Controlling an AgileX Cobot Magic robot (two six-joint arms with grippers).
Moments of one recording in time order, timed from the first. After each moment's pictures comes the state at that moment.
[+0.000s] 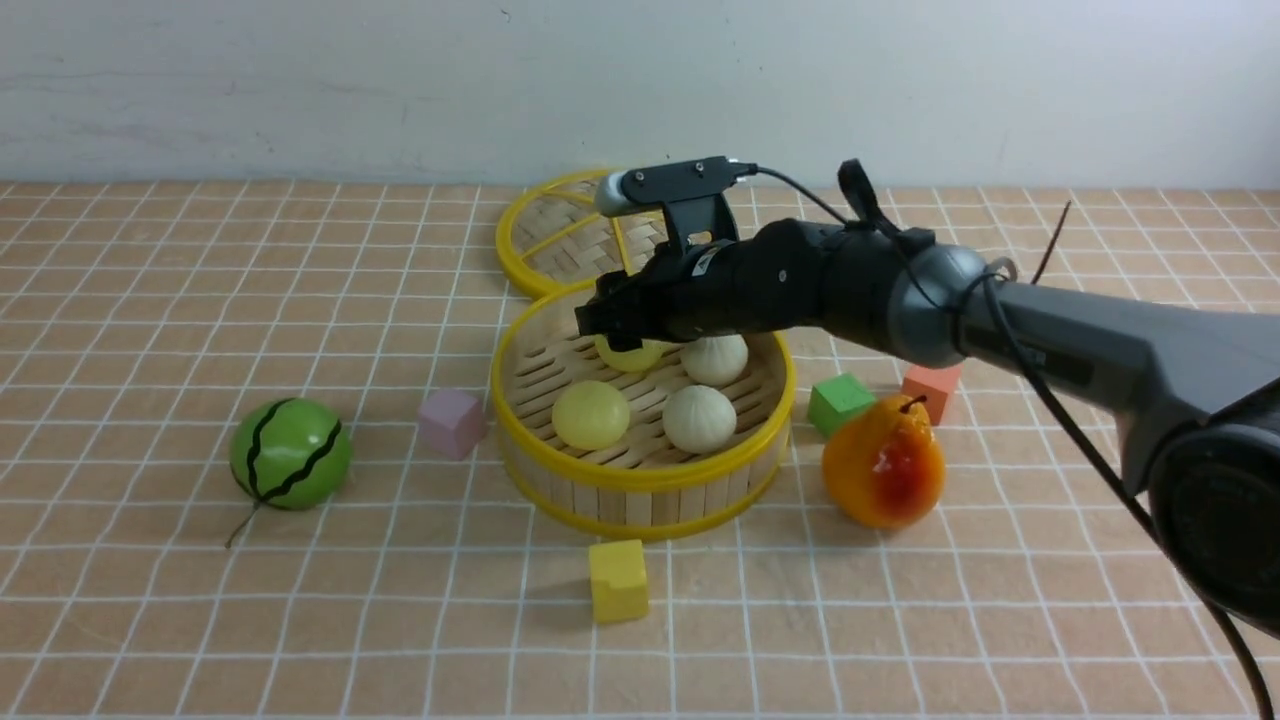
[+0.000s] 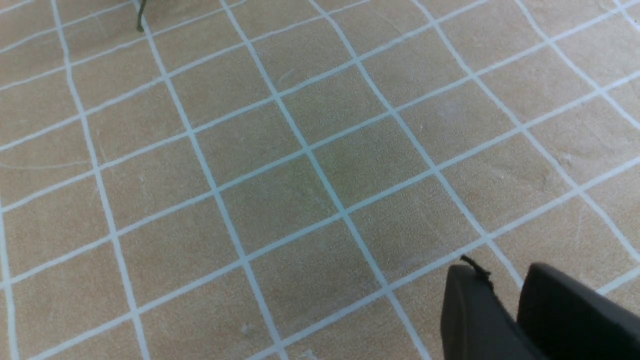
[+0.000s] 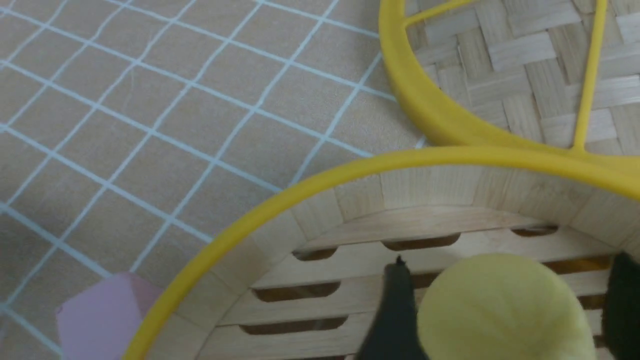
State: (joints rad) right arm 0.49 2.28 -1.87 0.41 0.26 -0.27; left arm -0.48 0.23 0.03 0.16 0.38 -0.10
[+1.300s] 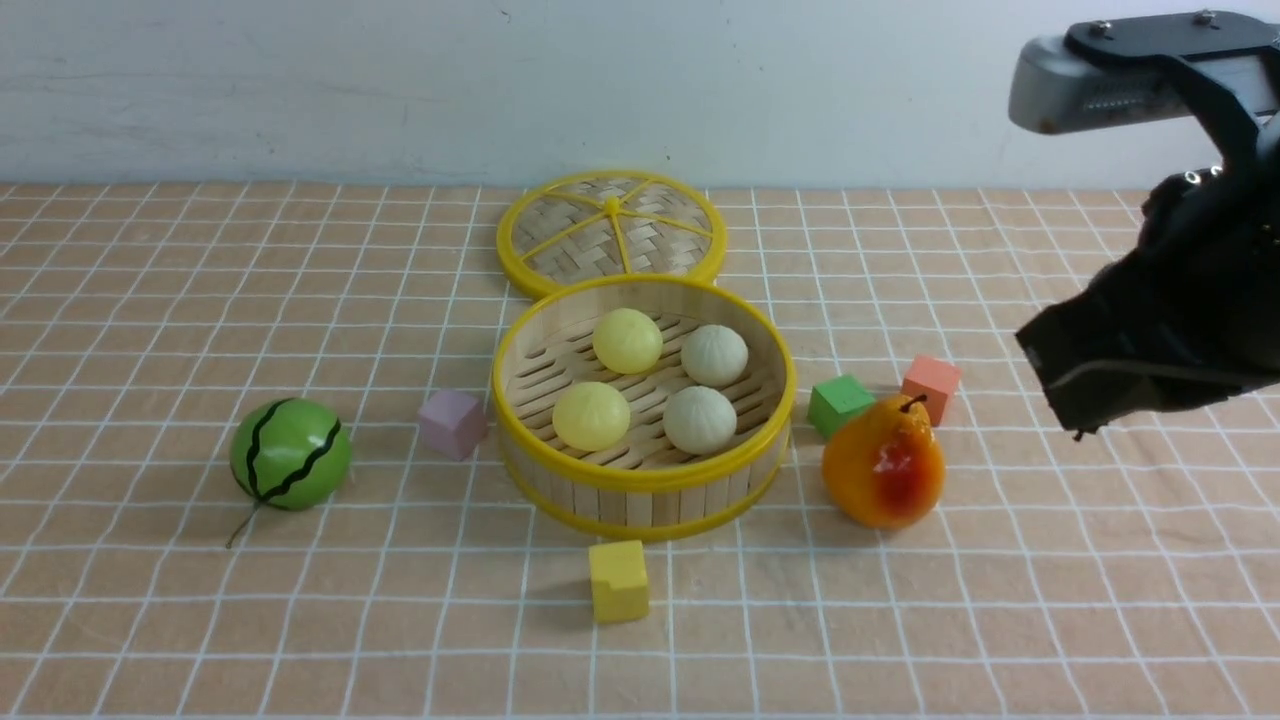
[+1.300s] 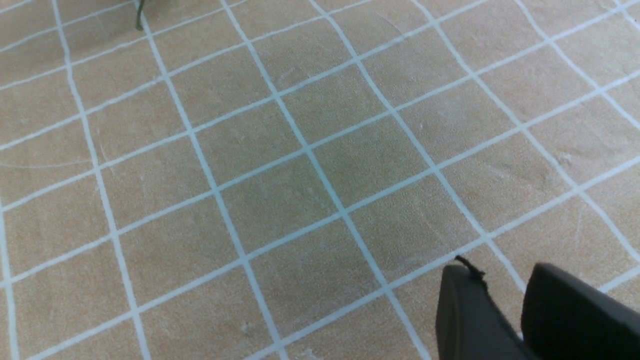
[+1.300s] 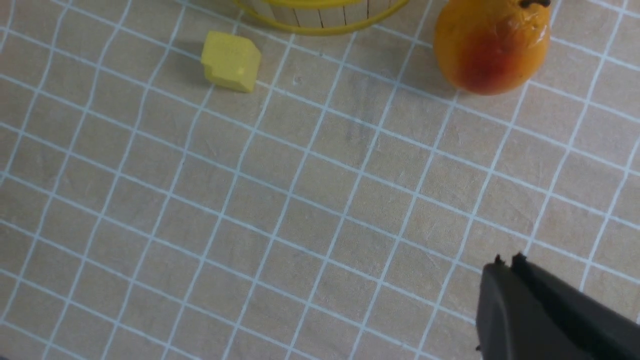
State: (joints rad) right arm 0.49 1.30 -1.41 0.07 1.25 0.11; left arm -0.48 0.23 0.03 0.16 0.38 -0.10
